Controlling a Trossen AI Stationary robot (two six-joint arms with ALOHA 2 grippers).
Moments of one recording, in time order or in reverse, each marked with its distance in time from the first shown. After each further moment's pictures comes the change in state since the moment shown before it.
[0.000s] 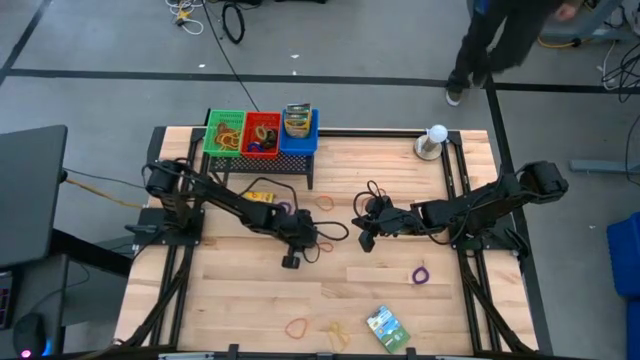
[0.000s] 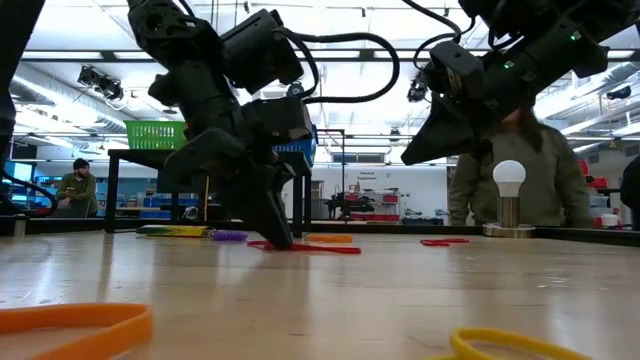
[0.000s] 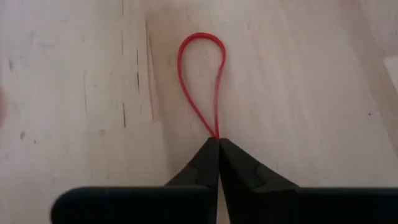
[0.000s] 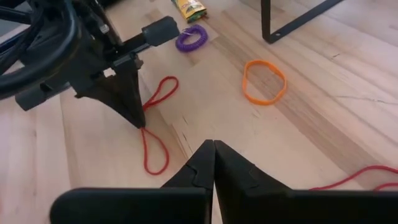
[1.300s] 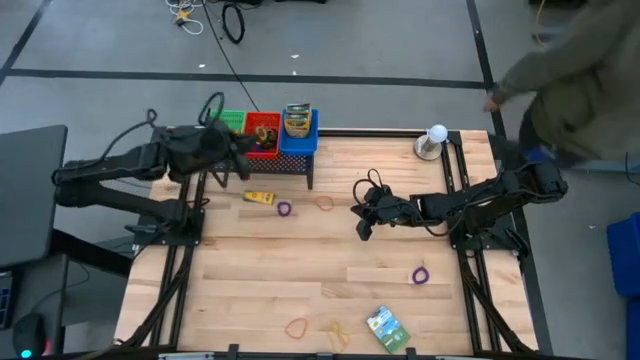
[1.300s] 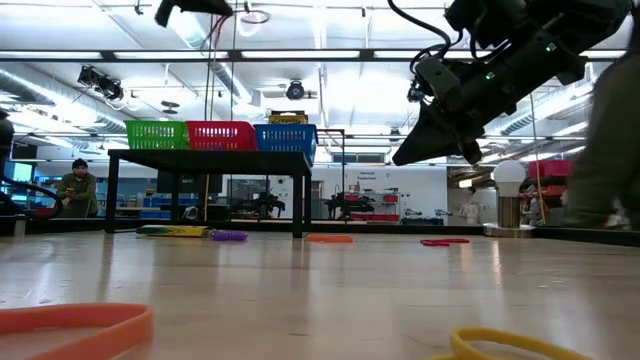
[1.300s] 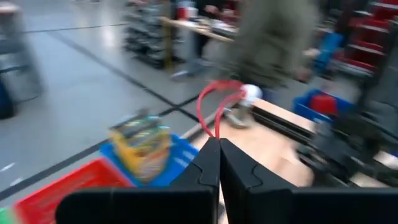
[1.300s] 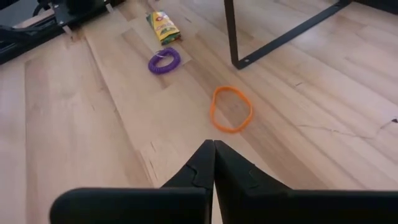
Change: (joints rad) left arm 0.218 -0.985 0.121 -0.360 -0.516 -0.313; right arm -0.100 0.000 0.000 0.030 0.003 -0.100
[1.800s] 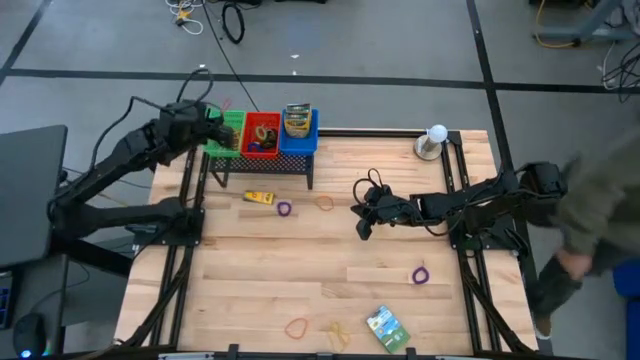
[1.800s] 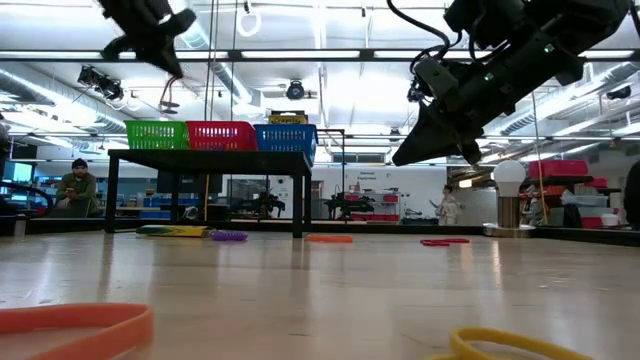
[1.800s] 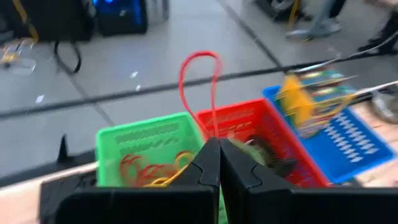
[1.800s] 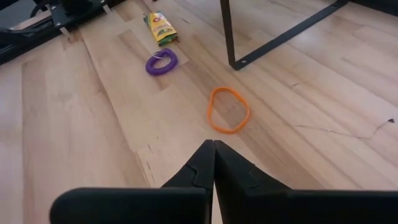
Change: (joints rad) left arm 0.524 -0.054 0.005 -0.362 0.078 -0.151; right arm -0.010 0.000 0.000 0.001 -0.001 0.003
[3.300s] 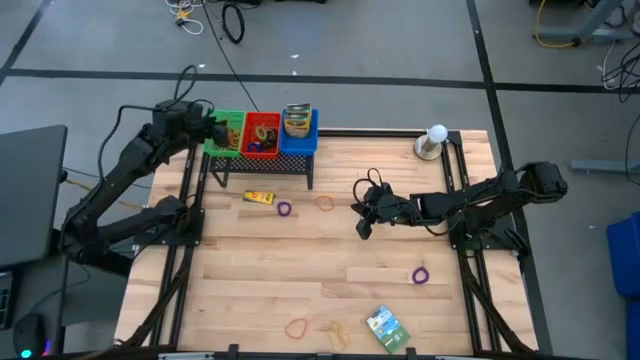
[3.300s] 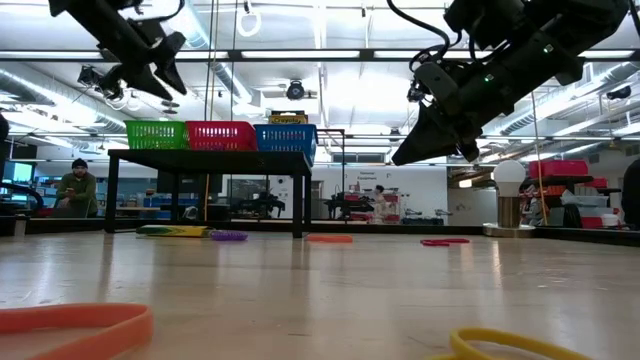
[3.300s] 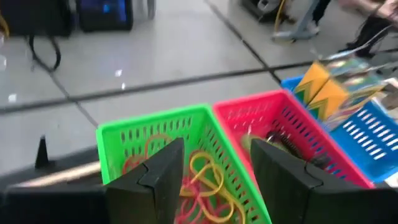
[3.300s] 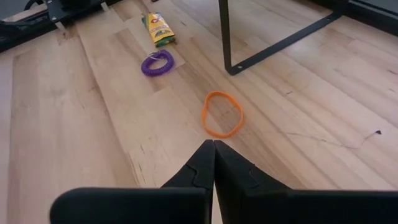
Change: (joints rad) left arm 0.349 -0.078 -0.207 0.207 0.381 0.169; right arm 0.000 0.000 0.000 0.003 0.019 -0.060
